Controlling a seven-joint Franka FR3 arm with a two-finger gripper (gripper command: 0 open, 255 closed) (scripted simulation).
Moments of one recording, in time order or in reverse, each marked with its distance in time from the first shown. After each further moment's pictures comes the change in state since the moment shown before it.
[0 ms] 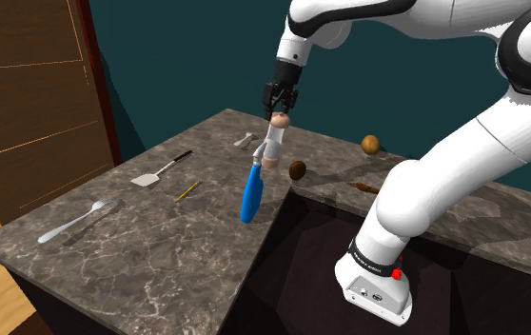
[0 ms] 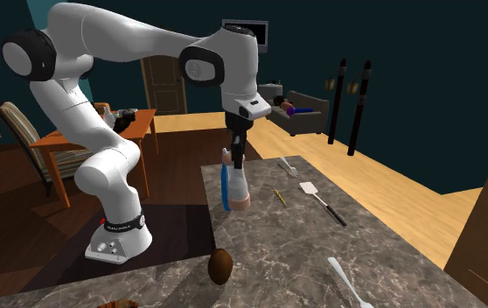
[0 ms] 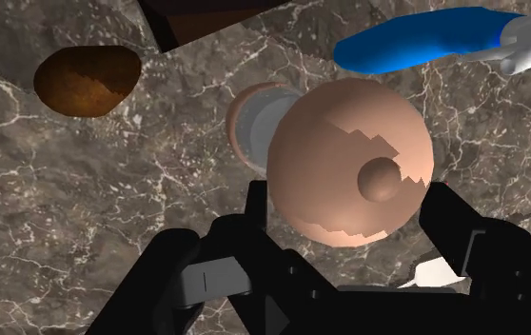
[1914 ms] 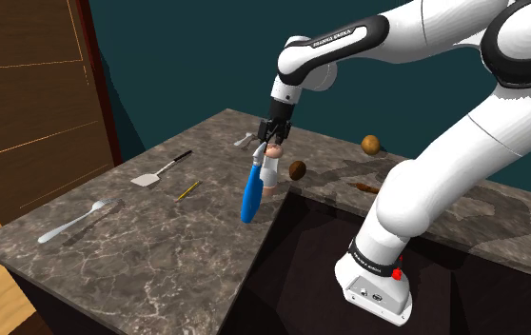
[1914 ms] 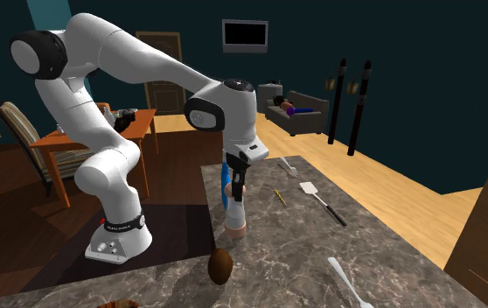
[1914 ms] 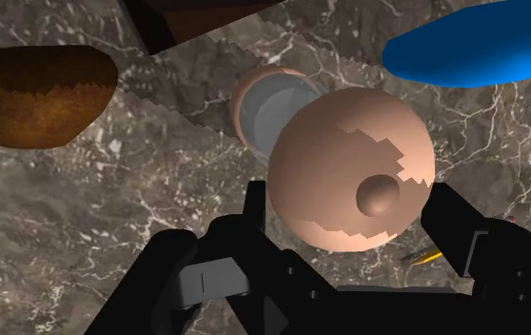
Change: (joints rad) arm 0.003 0.068 -0.015 -0.226 0.023 0.288 -0.065
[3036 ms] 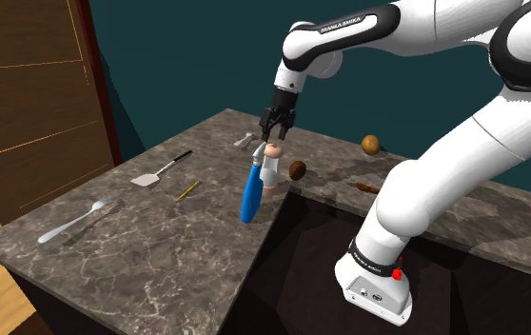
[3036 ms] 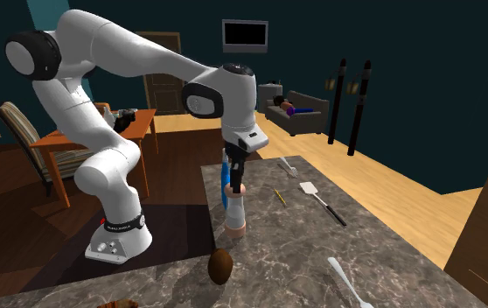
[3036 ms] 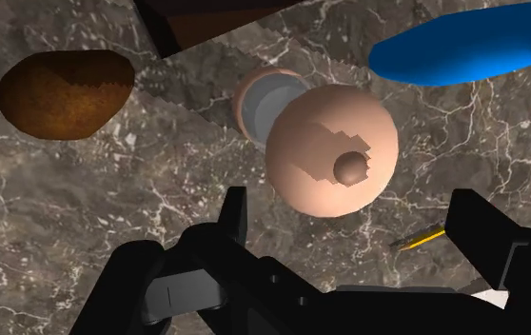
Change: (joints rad) arm -0.009 -0.037 -0.001 0.060 -0.017 -0.100 0.016
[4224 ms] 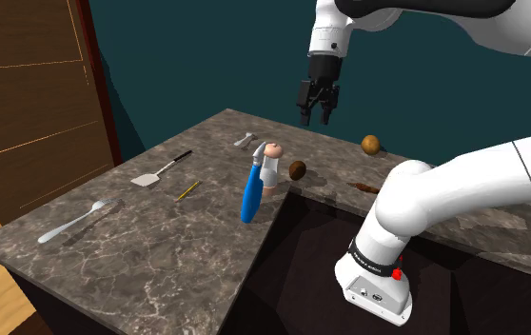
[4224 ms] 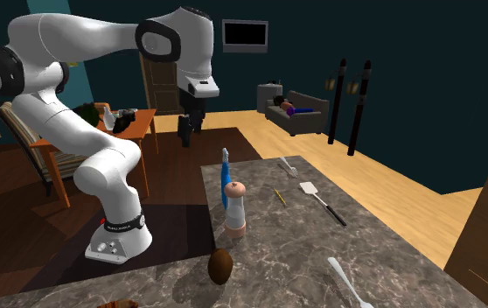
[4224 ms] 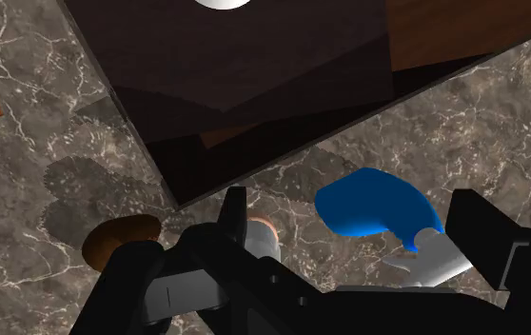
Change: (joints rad) arm -0.023 -0.386 0.136 0.042 -0.030 -0.550 0.256
